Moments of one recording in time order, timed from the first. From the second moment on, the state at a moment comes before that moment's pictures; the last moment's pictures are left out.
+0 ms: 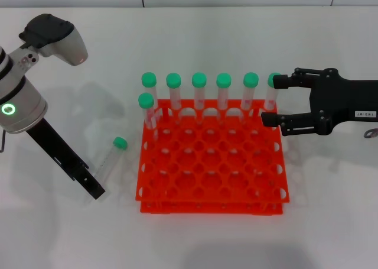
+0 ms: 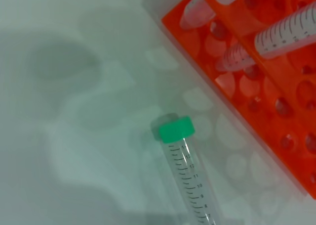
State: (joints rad) left arm -0.88 -1.99 1.02 0.67 2.75 1.69 -2.25; right arm 0.38 2.01 -1.17 -1.01 -1.65 -1.46 1.51
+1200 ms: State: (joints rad) left arm -0.89 -2.01 1.06 0.65 2.78 1.67 -2.26; right arm 0.39 2.01 -1.18 -1.01 -1.65 -1.46 1.51
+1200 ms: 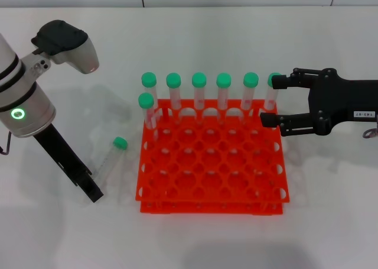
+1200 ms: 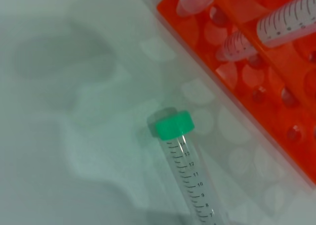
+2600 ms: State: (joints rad) left arm -0.90 -2.01 1.07 0.64 2.78 1.65 -2.27; right arm 0.39 2.01 -1.18 -1.02 -1.64 -1.46 1.51
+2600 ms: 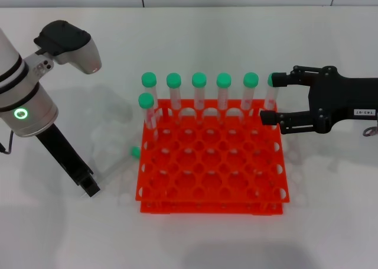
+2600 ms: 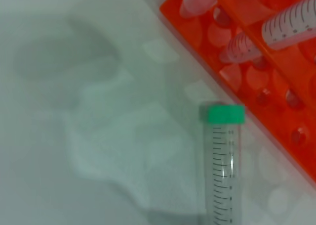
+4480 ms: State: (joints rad) left arm -0.81 -1.99 0.90 0.68 2.77 1.61 -2.24; right arm 0.38 2.01 -1.18 -1.01 -1.61 -1.46 1.50
